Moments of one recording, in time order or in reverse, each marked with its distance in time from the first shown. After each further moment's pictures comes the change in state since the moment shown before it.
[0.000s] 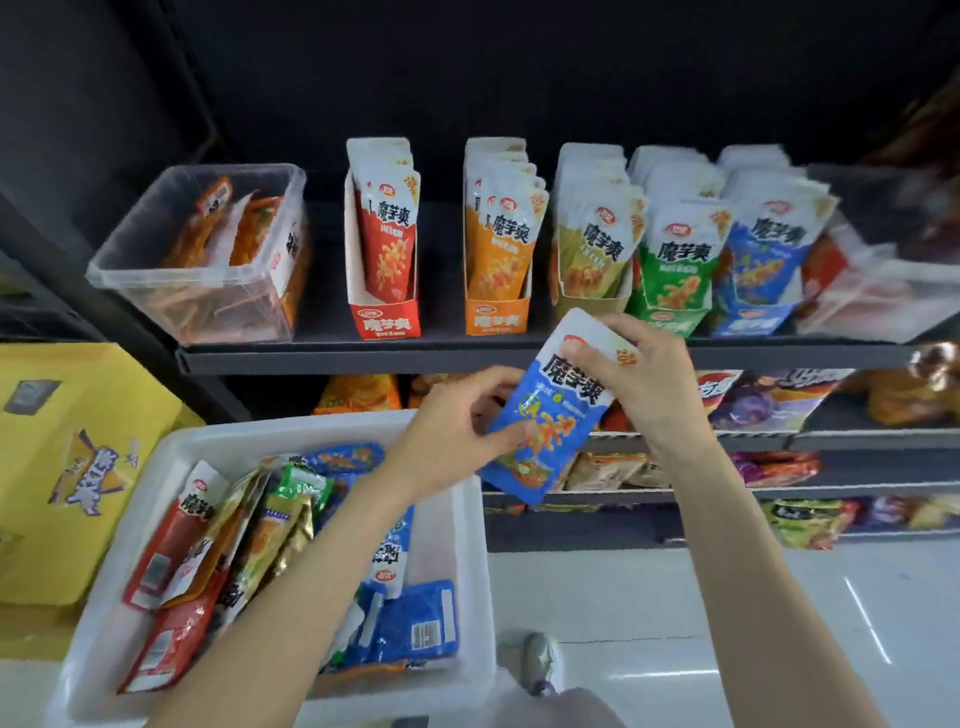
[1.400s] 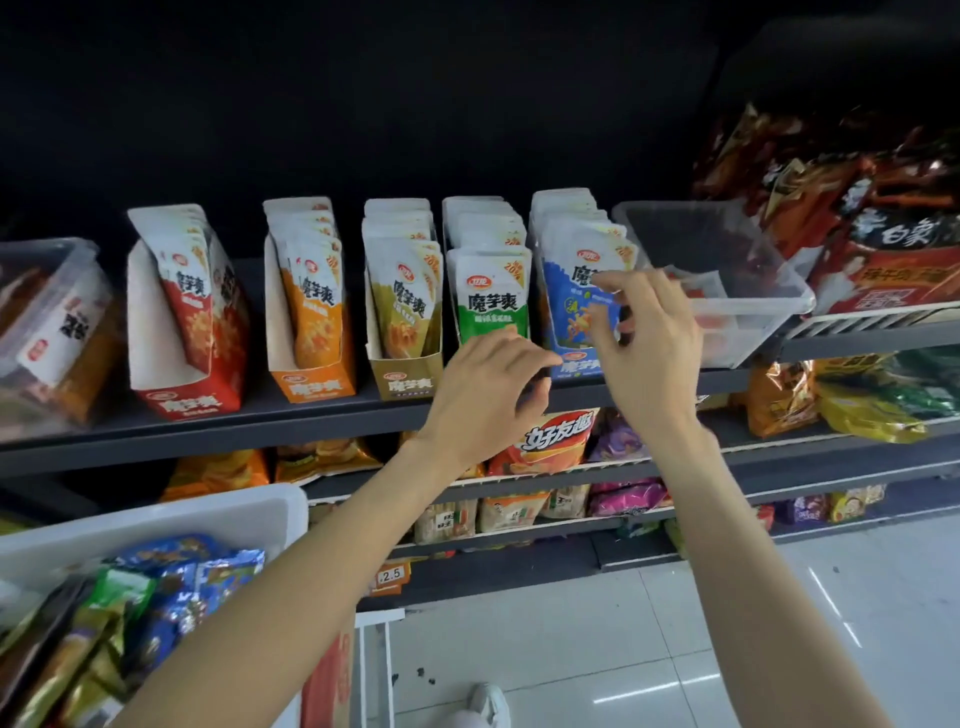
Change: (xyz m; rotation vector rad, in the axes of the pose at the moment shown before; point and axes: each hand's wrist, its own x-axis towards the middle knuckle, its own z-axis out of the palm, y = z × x) left_hand 0.166 0.027 0.153 0.806 0.238 0.659; right_hand 0.066 0.056 -0.170 -0.676 0.512 -0.506
